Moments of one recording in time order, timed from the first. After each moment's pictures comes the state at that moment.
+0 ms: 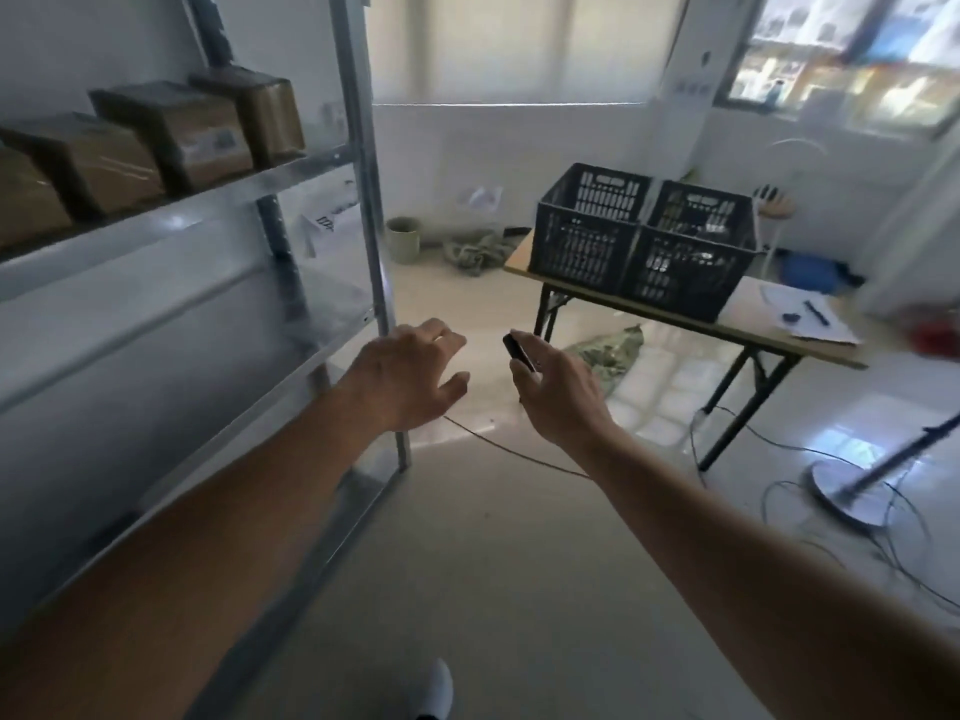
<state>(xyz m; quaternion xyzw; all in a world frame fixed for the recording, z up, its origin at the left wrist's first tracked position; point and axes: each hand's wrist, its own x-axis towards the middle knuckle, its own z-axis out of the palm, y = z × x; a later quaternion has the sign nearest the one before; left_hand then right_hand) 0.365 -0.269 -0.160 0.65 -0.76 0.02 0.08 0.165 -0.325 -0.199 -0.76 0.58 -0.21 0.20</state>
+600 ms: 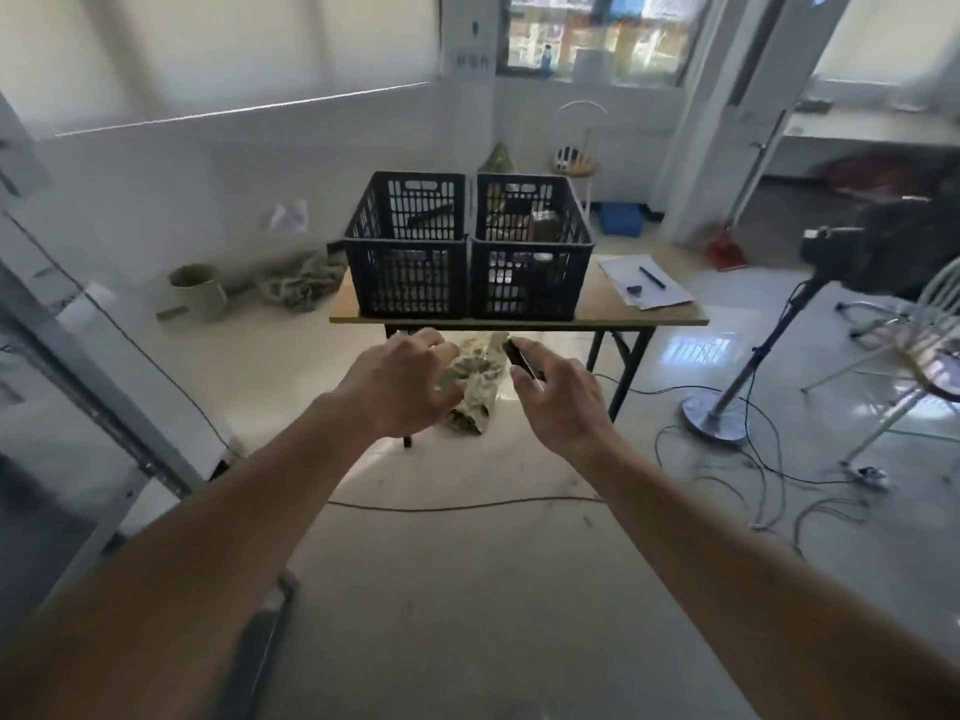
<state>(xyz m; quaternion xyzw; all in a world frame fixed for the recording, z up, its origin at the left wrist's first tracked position) 0.240 -0.616 -0.174 0.48 -0.87 -0.02 0.07 0.034 -0.567 -0.201 -0.61 0.73 -0.26 0.17</state>
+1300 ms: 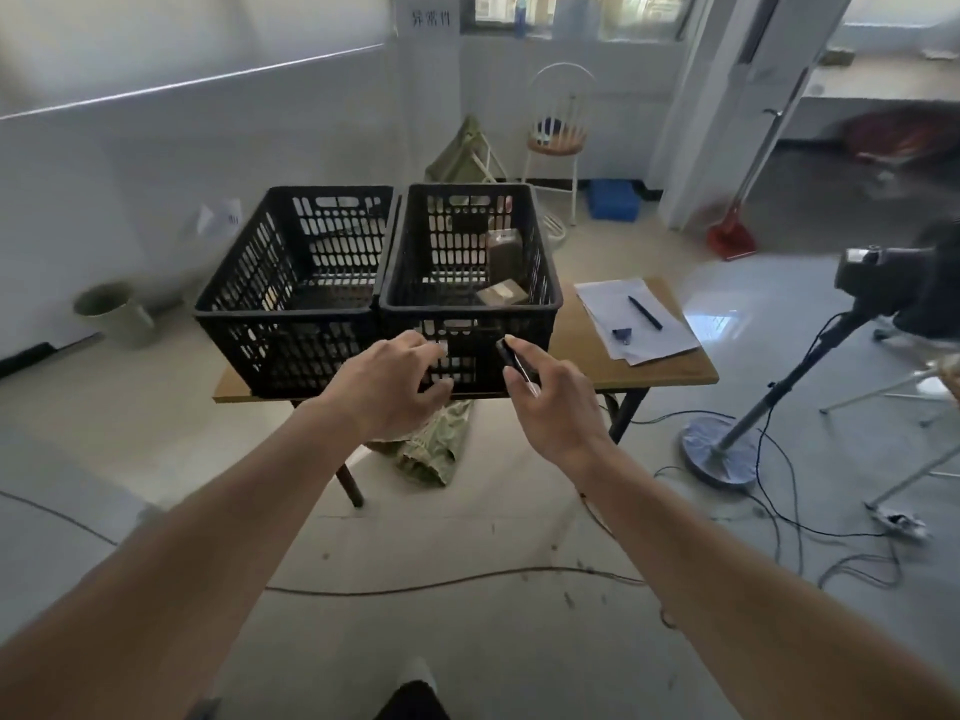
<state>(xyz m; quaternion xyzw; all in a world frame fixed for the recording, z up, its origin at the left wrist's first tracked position) 0.034 -0.969 -0.218 0.51 -0.85 -0.10 0.04 -0.174 -0.898 -0.241 -0.59 0.72 -0.30 0.20</state>
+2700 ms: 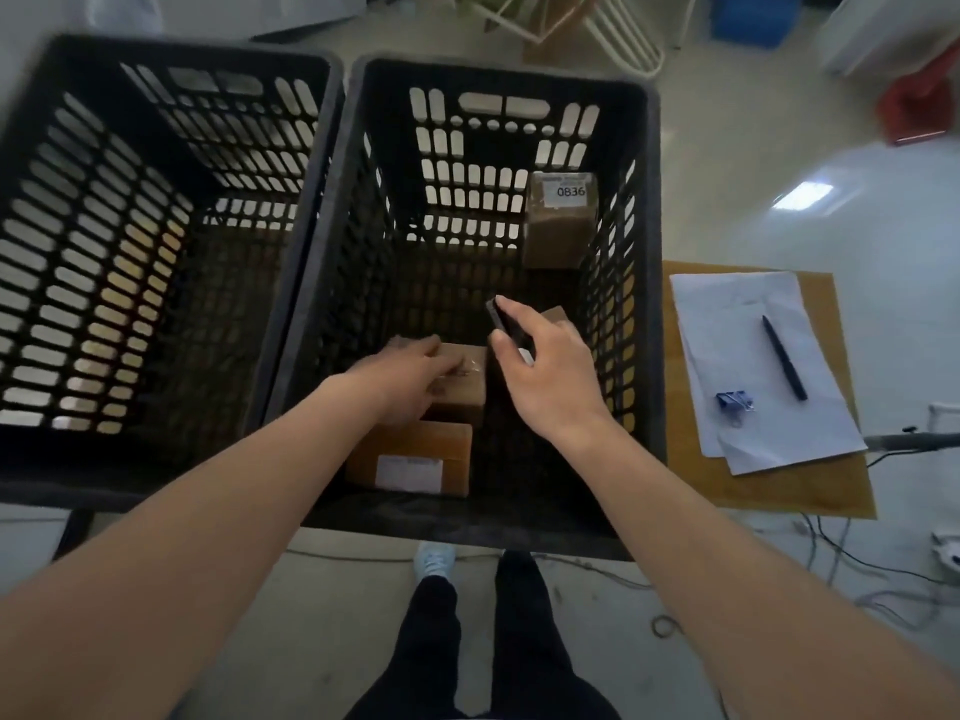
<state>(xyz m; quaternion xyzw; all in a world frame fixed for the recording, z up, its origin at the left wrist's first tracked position) -0.061 -1.397 -0.439 0.50 -0.78 -0.29 -0.25 -0.258 -1.343 -0.384 -0.55 0.71 -0.21 0.39</state>
